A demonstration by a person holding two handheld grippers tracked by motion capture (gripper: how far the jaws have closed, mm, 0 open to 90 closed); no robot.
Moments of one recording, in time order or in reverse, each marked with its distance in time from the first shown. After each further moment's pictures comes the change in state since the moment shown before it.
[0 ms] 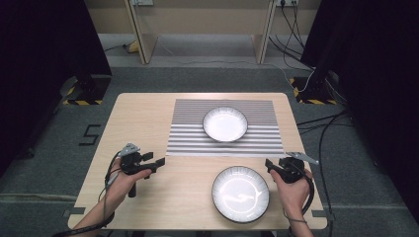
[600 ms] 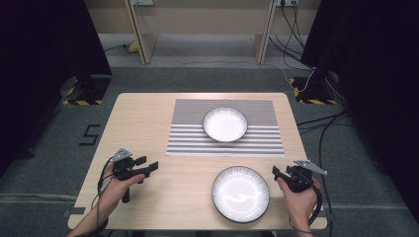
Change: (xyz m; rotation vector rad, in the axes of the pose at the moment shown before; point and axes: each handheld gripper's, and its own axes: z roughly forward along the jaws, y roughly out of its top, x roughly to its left) left arm 0.012 -0.016 -0.017 -0.010 0.028 -0.024; right arm -0.015 -0.020 -0.017 -0.013 -0.041 0.018
